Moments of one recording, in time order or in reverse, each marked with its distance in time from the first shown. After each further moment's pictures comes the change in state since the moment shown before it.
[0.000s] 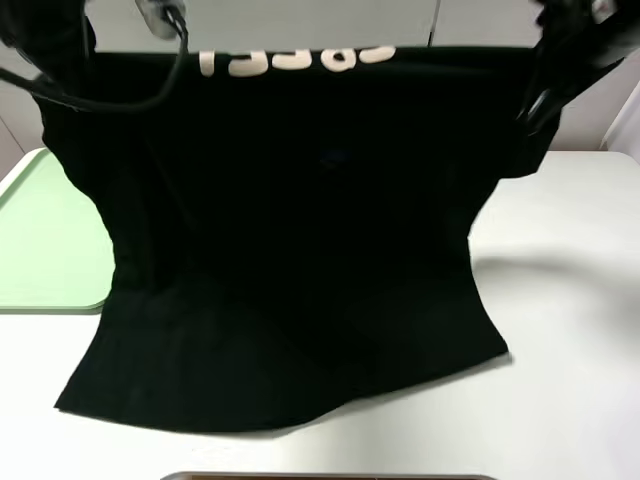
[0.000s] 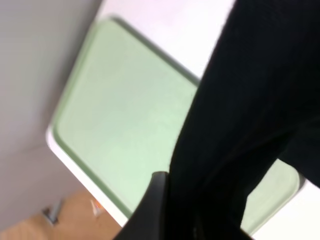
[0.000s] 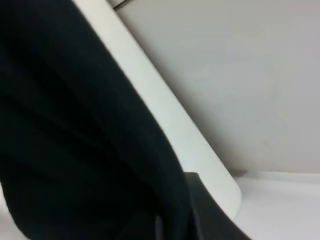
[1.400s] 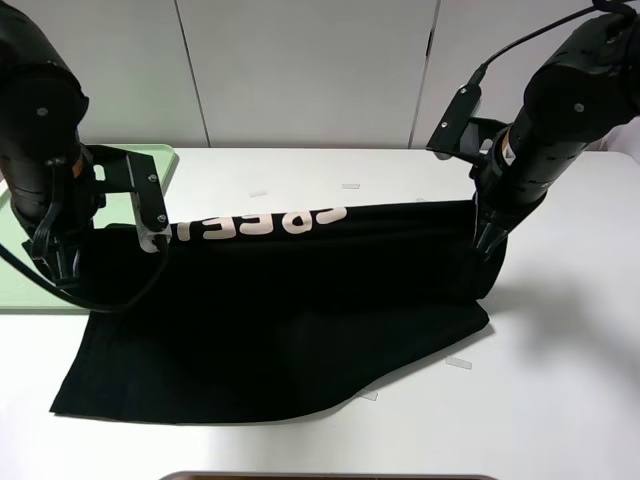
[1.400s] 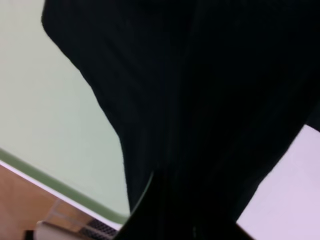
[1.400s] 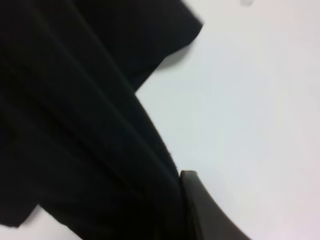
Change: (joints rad) left arm 0.075 0.129 0.484 0.087 -0.145 -0.038; right arm 0.024 0.224 0.148 0.221 -0.003 -0.108
